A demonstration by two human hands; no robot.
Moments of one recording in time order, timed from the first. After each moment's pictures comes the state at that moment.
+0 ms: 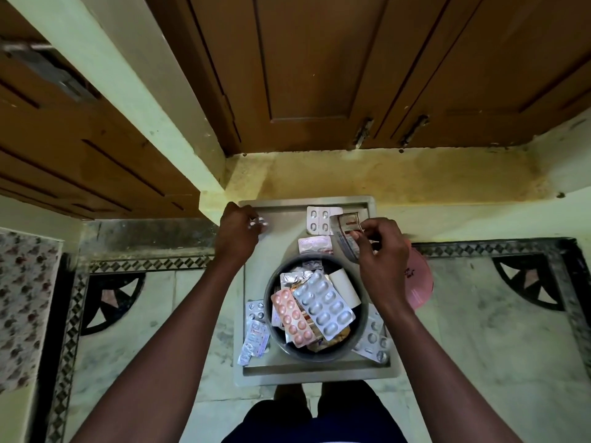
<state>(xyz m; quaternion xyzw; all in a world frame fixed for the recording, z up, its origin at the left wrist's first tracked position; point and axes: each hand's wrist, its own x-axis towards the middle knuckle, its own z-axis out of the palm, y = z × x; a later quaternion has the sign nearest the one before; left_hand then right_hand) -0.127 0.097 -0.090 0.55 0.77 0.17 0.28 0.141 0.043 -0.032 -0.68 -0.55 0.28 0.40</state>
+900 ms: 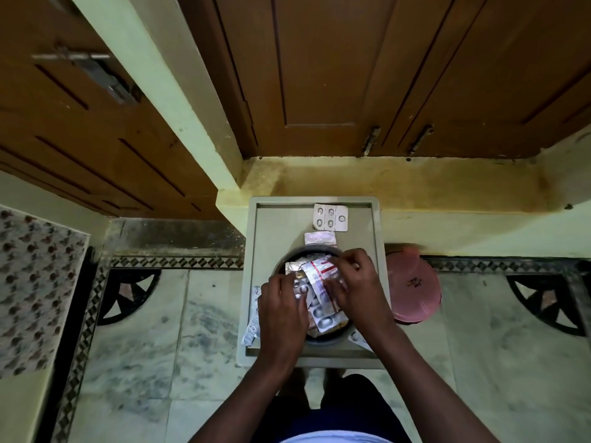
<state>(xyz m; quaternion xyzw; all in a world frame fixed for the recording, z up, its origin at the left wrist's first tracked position) -0.021 -0.087 -0.059 0.59 0.76 0.21 0.17 0.138 -0.020 -0.056 -0.57 -0.76 0.23 0.23</state>
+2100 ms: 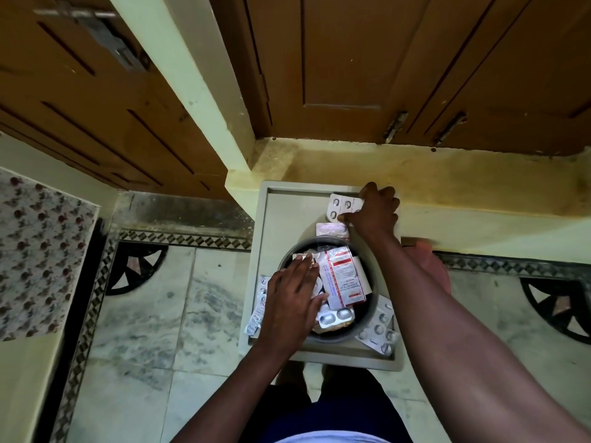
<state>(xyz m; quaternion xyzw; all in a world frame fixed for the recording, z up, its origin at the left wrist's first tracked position) -0.037 -0.084 -0.088 0.72 0.66 0.15 0.13 0.117 0.131 -0.096 -0.75 -0.59 0.29 0.08</state>
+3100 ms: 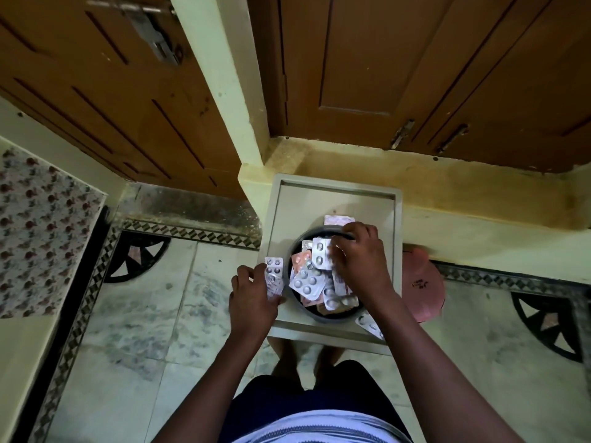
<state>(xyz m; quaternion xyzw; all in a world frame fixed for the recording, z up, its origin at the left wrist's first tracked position) -0.092 -0.128 -0.087 0.49 0.83 0.08 0.24 0.109 0.000 -0.060 -0.56 -0.81 0.13 0.13</state>
